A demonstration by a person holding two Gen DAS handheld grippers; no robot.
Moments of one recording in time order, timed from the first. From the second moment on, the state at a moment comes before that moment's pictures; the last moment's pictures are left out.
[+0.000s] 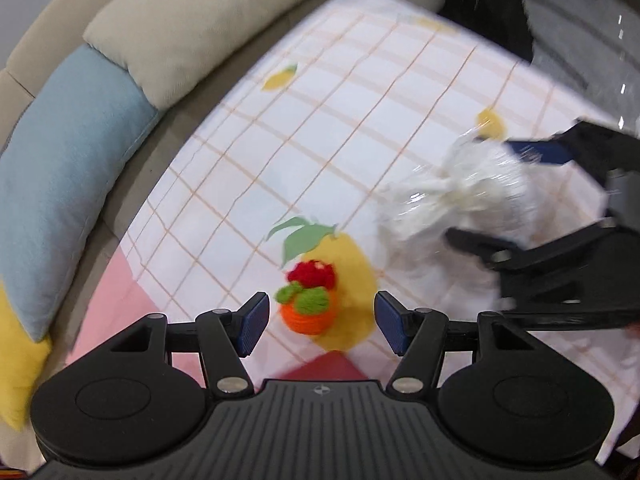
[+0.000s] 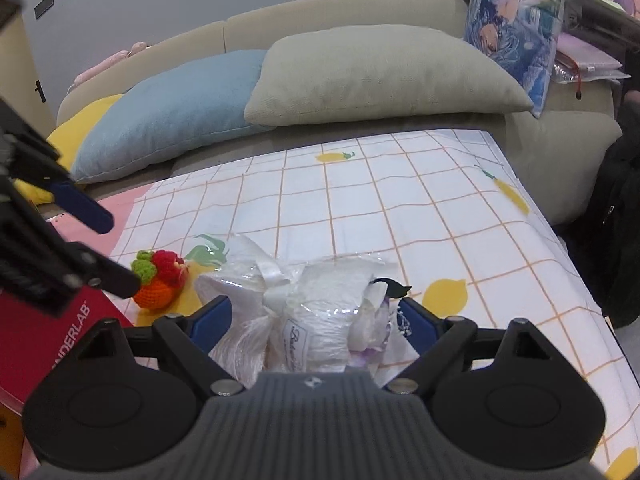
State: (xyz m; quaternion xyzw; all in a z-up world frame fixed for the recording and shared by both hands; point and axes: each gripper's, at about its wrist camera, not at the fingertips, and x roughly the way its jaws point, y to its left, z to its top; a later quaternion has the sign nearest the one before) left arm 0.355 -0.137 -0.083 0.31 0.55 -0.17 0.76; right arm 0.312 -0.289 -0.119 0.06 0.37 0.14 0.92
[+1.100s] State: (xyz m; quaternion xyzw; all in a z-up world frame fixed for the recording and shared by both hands) left arm 0.284 -0.159 -0.020 0.22 0.46 -0.19 0.84; right arm 0.281 -0.305 -0.100 0.02 0.38 0.09 0.92
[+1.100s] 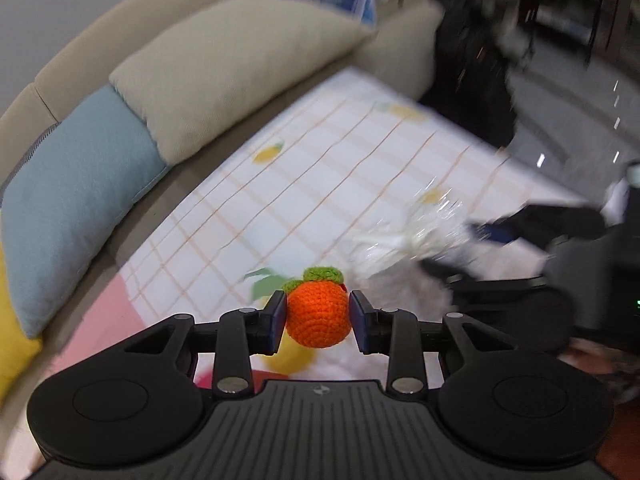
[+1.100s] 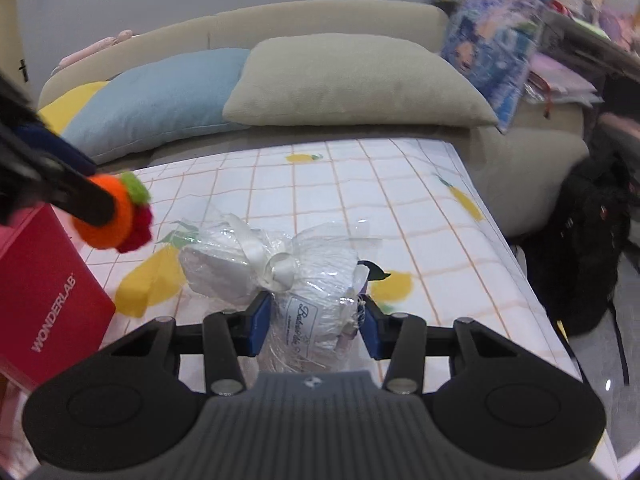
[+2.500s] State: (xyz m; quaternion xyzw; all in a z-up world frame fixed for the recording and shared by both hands) left arm 0.046 0.029 0.002 -0.06 0.36 -0.13 0.92; right arm 0.086 -0.197 -0.003 0.03 0.45 0.12 0.88
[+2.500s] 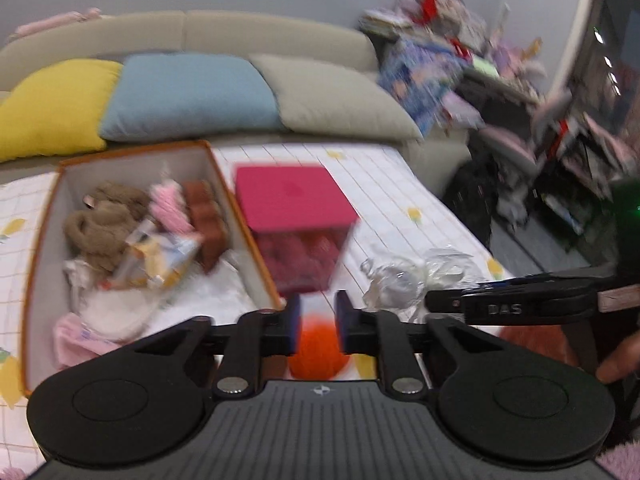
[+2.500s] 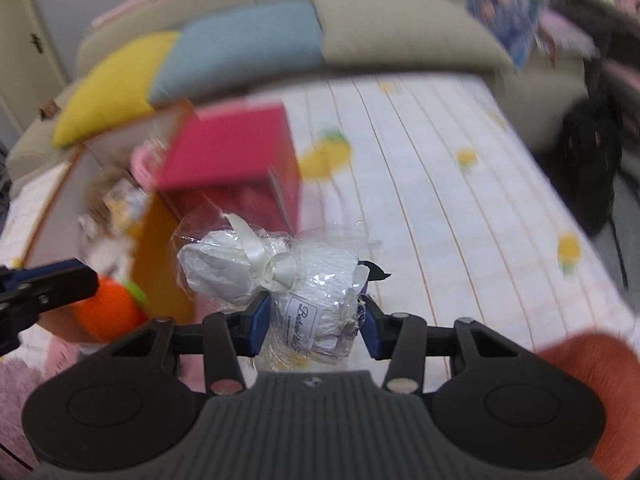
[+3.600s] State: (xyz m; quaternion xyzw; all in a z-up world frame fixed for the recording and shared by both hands) left arm 0.048 0.003 -0.054 -0.04 0.46 -0.23 0.86; right arm 0.083 -0.191 -0.019 0.03 0.45 0.11 0.88
